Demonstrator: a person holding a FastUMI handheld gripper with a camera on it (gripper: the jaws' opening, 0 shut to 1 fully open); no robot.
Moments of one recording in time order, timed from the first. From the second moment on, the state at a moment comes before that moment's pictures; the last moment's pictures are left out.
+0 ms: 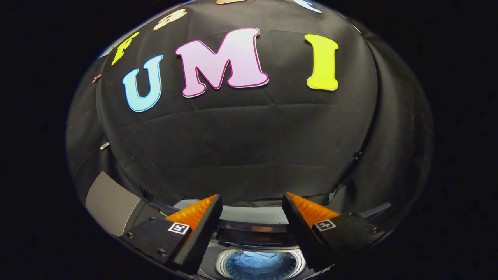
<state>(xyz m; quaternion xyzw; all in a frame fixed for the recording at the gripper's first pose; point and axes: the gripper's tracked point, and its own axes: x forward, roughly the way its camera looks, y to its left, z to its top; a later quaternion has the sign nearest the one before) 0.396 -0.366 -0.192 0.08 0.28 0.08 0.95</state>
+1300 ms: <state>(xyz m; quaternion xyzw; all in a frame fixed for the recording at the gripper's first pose) 0.323 -0.371 -0.182 0.06 0.25 0.05 0.96</state>
